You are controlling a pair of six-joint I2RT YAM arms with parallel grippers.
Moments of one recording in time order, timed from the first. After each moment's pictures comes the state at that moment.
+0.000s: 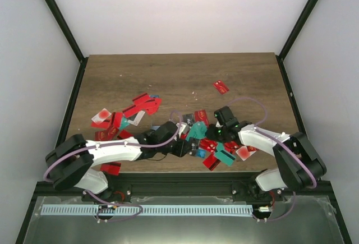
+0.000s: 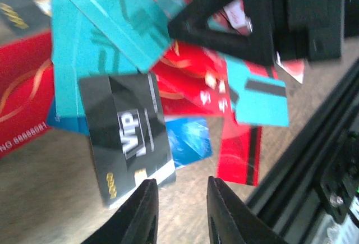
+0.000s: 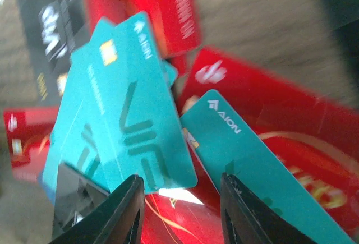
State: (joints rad) left arm -1.03 1.46 0.67 0.03 0.19 -0.68; right arm 0.49 1.40 0.60 -0.25 -0.16 0.65
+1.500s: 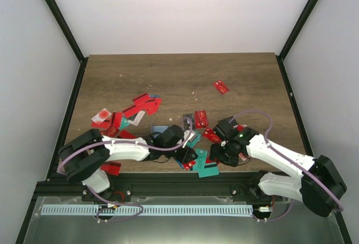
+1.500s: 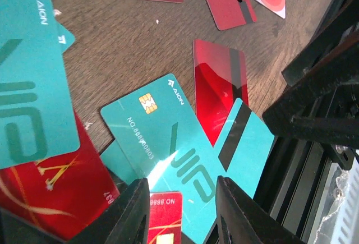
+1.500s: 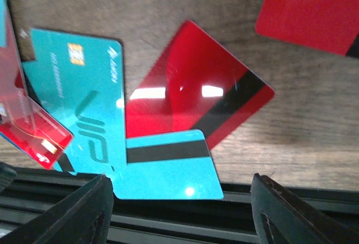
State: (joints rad) left arm -1.04 1.57 0.67 0.11 0.32 -0.52; right arm 0.73 1.12 0.62 -0.86 -0.19 0.90
